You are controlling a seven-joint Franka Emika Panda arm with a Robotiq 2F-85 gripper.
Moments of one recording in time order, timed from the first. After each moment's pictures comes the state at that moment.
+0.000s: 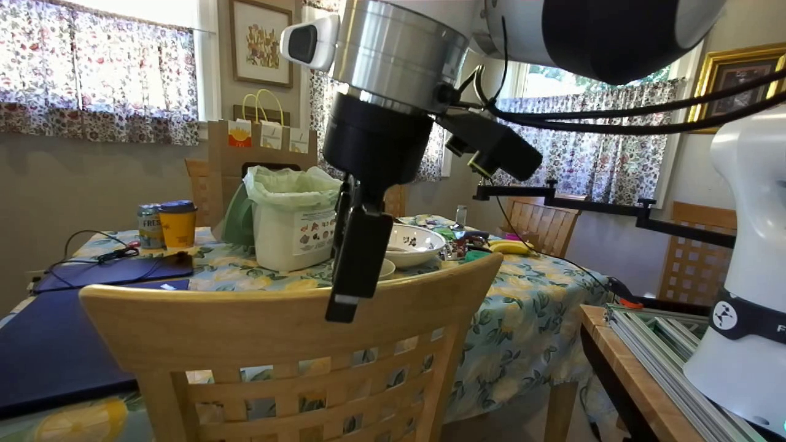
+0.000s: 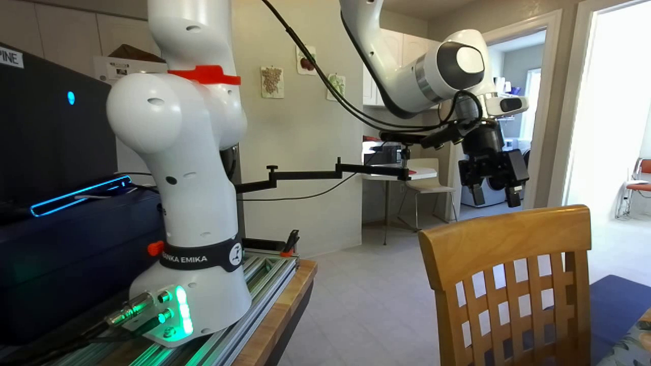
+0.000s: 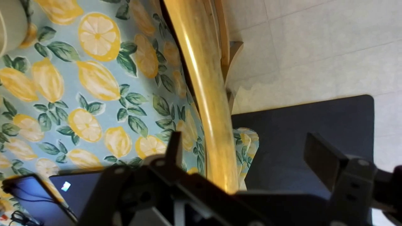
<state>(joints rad) 0.16 0.08 0.25 -2.31 -0.45 2.52 0.37</state>
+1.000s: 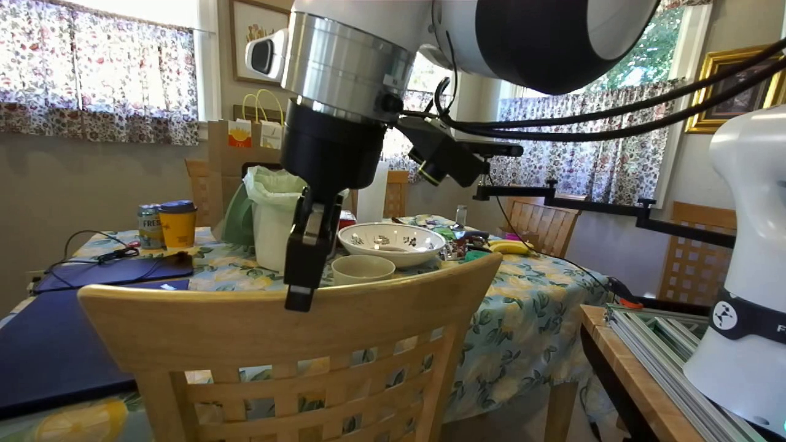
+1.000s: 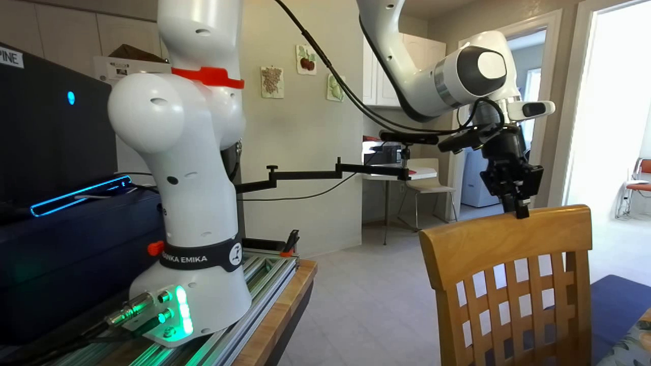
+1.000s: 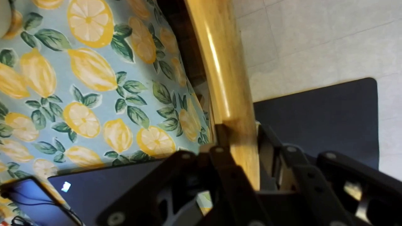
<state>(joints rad) 0.18 0.17 0.19 -2.21 -0.43 2.54 0.36</state>
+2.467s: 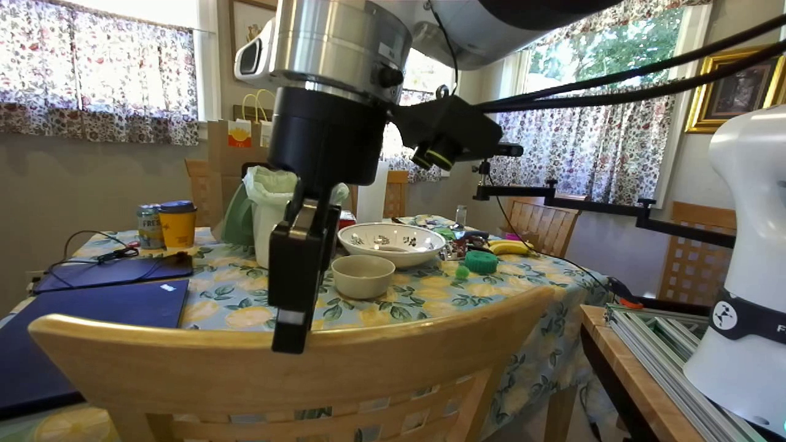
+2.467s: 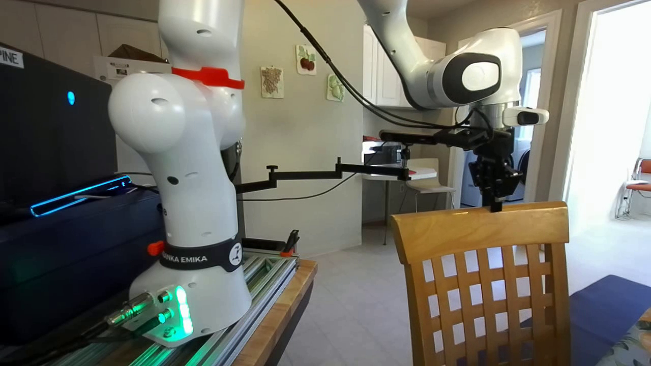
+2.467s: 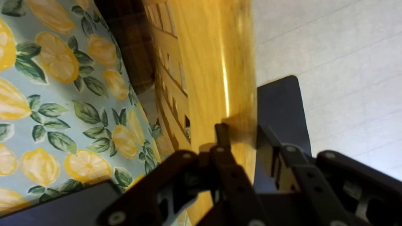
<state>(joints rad) 0.19 0.18 0.23 -2.20 -0.01 2.54 0.11</state>
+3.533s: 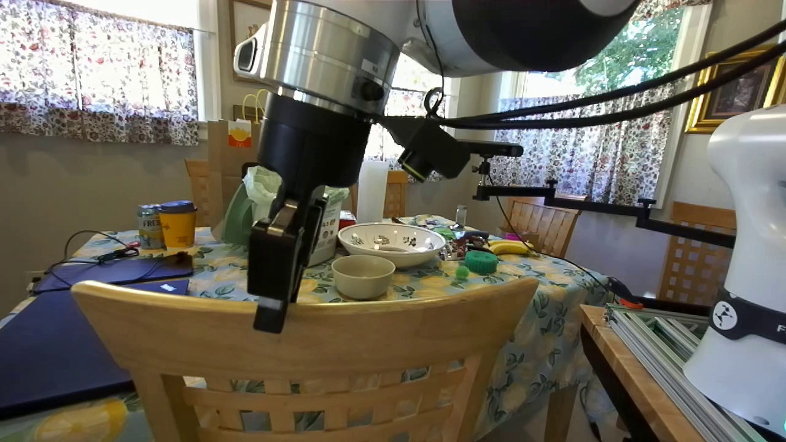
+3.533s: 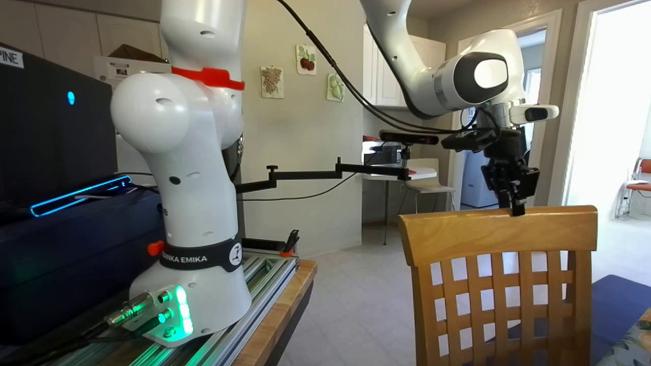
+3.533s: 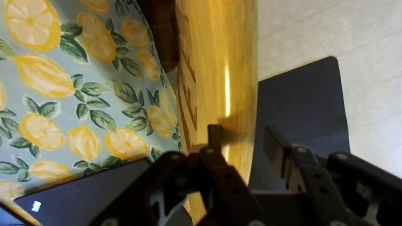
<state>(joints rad) 0.23 0.20 0.16 -2.19 -0.22 2.59 0.29</state>
